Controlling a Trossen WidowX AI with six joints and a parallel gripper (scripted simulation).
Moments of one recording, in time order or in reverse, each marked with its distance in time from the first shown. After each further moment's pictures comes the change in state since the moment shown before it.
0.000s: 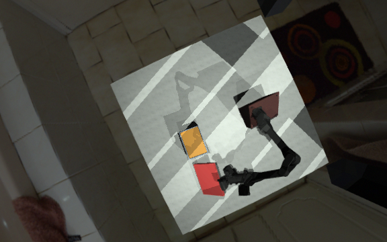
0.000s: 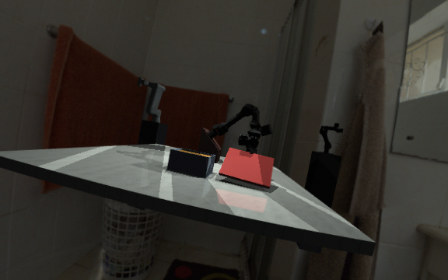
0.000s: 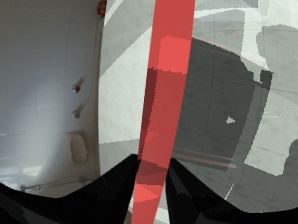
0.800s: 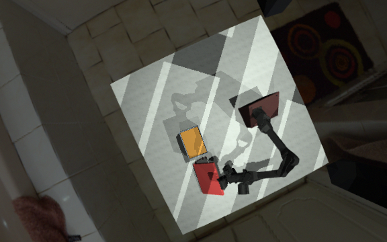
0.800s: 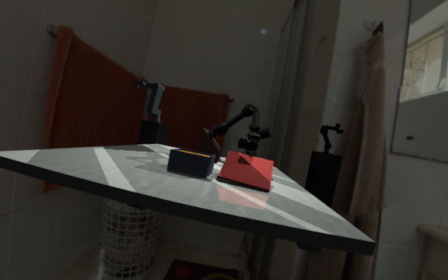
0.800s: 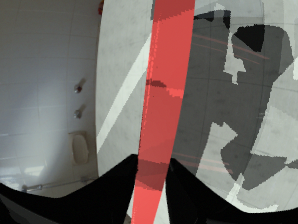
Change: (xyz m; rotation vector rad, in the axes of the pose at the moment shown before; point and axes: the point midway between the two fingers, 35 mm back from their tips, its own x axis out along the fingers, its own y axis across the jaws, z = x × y) arm 0.012 -0.012 0.000 0.005 0.001 0.009
